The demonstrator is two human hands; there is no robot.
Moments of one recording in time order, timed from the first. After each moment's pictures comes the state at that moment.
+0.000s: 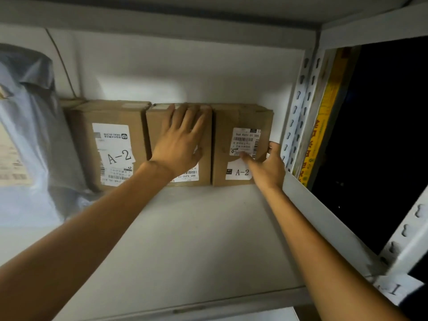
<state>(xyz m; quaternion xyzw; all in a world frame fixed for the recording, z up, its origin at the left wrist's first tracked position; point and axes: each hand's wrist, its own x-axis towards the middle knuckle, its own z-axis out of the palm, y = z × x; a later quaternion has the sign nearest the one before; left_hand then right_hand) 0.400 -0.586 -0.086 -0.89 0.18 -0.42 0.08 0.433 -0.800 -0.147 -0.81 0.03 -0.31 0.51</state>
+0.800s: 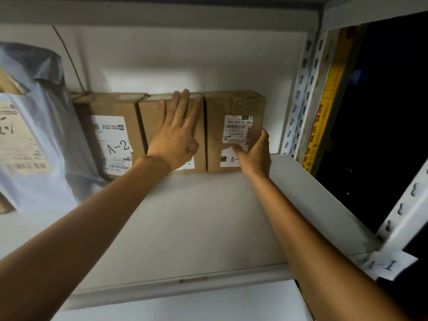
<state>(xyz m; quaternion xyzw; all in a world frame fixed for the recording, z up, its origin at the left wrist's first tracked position) 0.384 -0.577 -0.093 -0.92 0.15 -0.35 0.06 0.422 -0.771 -0.147 -0.81 0.02 -0.26 0.52</state>
